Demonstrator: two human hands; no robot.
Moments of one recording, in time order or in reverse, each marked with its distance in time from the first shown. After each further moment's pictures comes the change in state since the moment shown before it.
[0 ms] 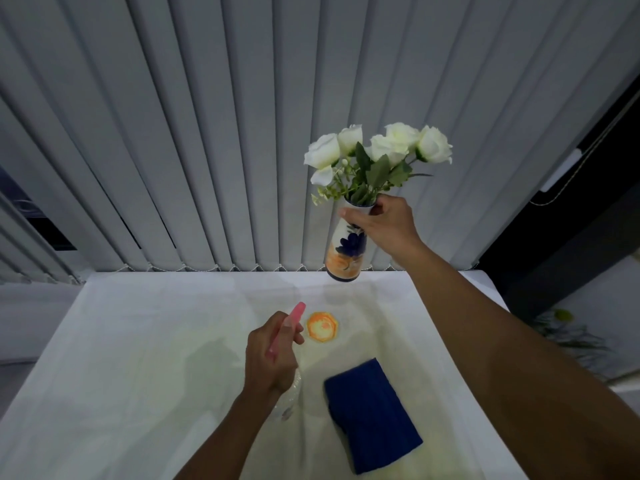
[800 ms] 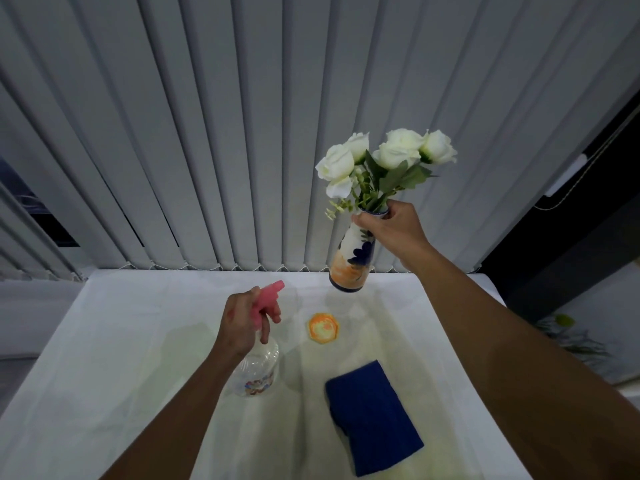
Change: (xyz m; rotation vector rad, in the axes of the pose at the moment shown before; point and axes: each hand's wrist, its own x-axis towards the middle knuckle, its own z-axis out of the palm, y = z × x) left_hand 0.065 0.000 -0.044 -0.400 -0.167 -0.171; right_hand -0.002 0.005 -0.001 0.118 -0.032 0.114
